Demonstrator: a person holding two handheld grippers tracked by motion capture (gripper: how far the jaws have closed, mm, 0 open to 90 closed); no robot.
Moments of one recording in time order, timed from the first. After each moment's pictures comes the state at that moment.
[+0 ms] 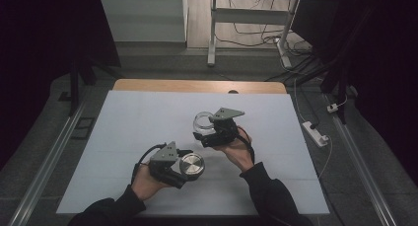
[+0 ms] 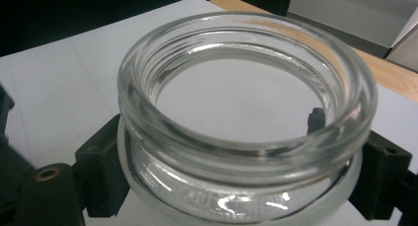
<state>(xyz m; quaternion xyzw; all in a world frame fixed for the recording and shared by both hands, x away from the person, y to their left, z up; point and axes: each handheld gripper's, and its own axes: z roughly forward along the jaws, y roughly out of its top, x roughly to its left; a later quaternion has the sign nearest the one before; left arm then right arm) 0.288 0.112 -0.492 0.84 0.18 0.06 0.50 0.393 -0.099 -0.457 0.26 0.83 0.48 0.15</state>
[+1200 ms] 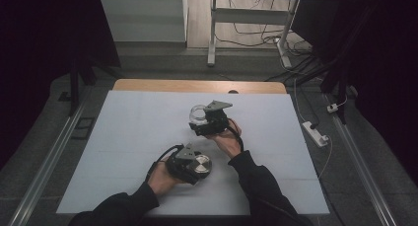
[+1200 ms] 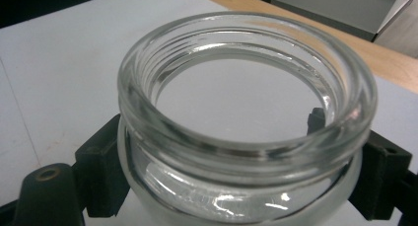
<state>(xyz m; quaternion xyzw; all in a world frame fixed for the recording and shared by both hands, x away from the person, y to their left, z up) 0.323 0.075 -0.540 0.88 0.21 0.07 0.42 0.450 -0.075 -0.497 0.29 0.83 0.46 0.16</state>
